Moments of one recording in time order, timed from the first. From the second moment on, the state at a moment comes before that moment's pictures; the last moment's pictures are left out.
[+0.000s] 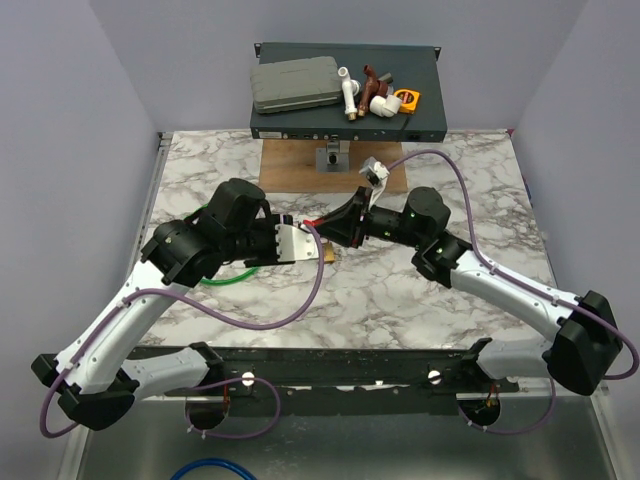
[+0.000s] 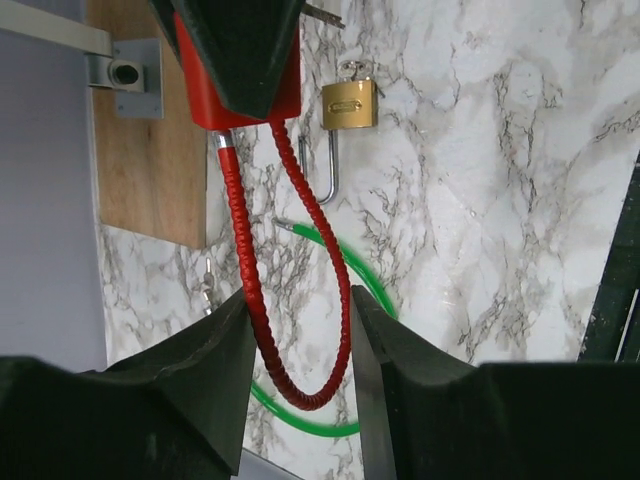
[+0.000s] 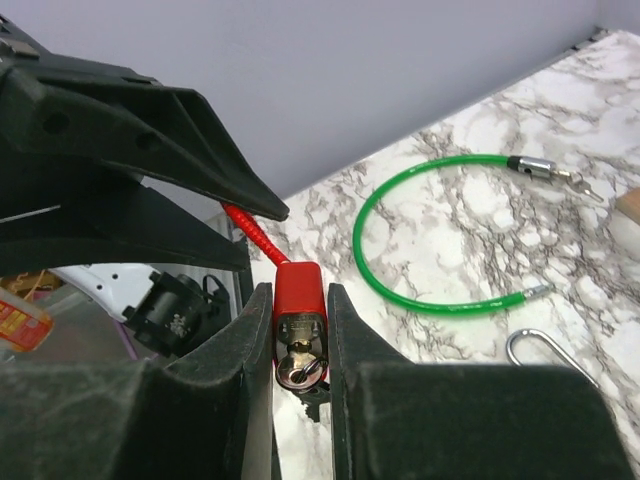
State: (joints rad) left arm -0.73 1.07 1.38 -1.08 0.17 0.86; right arm 0.75 1.28 0.92 0.41 -0.52 0.38
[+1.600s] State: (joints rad) left arm -0.79 1.16 1.53 -1.06 0.22 0.98; right arm 0.74 1.30 0.93 0.46 -0.64 0.46
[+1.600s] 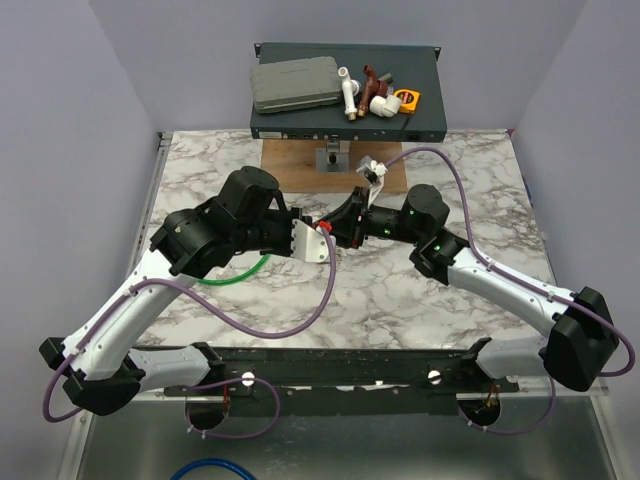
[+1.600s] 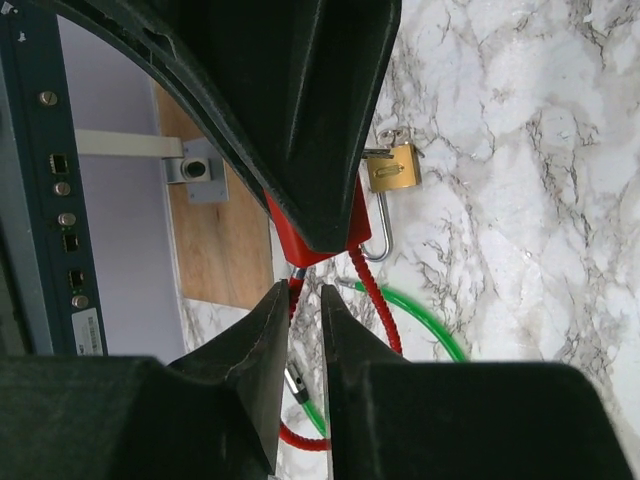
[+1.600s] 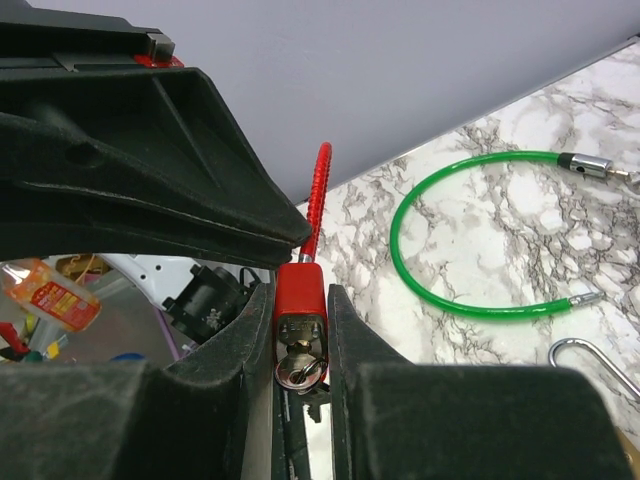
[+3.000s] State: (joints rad) left arm -0.57 1.18 1.54 -1.04 0.10 0.63; right arm 0.75 1.15 0.76 0.55 -0.29 0.38
